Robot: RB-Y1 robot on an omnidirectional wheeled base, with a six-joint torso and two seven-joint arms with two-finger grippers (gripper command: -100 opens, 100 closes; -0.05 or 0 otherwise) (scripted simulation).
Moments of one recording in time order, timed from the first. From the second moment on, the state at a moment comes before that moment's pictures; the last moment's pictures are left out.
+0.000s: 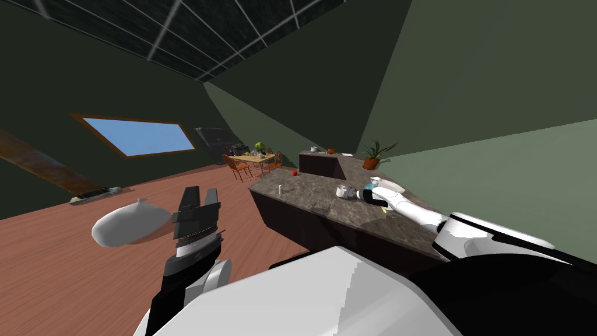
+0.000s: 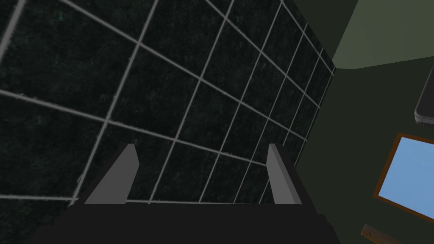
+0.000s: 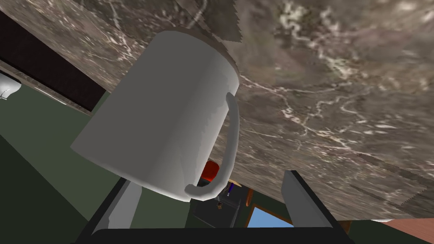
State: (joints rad) left arm 0.51 -0.04 -0.01 -2.32 -0.07 -0.58 -0.17; right arm -0.13 -1.19 0.35 -0.99 0.78 -0.64 0.33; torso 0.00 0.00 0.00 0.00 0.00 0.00
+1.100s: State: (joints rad) left arm 0.51 -0.04 -0.01 -2.32 -0.07 -0.58 -0.17; right arm -0.45 -1.12 0.64 -0.76 0.69 -0.66 0.38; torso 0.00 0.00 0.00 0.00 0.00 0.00
